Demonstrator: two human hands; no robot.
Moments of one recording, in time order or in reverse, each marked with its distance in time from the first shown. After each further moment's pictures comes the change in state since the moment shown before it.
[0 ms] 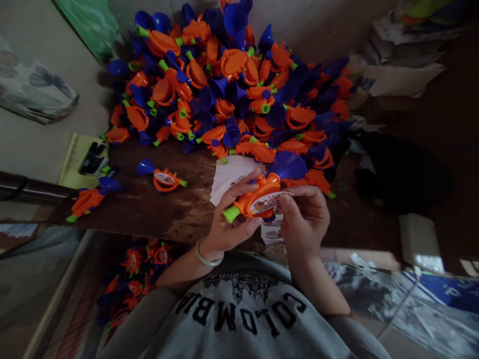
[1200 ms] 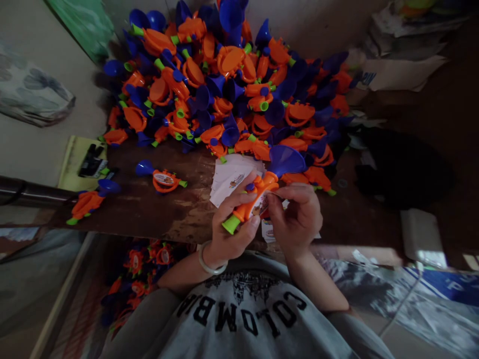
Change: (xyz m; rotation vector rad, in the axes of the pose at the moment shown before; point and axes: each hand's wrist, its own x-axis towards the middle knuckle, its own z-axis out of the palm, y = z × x) left_hand -0.012 0.005 0.012 0.141 0.112 0.079; right_hand 0.003 -0.003 0.009 -0.398 -0.047 -0.465
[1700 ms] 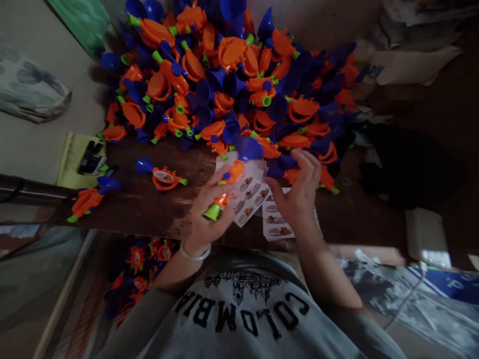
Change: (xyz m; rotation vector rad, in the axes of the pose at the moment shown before) left_hand 0.017 -0.005 -0.054 0.414 -0.013 0.078; right_hand 0.012 0.049 -0.005 -0.347 -0.328 0.045
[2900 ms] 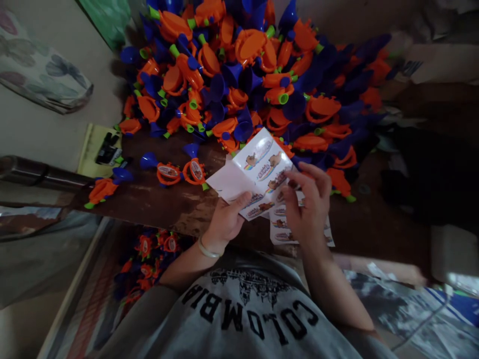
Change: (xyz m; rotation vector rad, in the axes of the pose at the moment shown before) left_hand -0.005 0.002 0.047 -0.831 0.320 -0.890; right_hand -0.011 -0.004 0.000 0.162 0.055 0.006
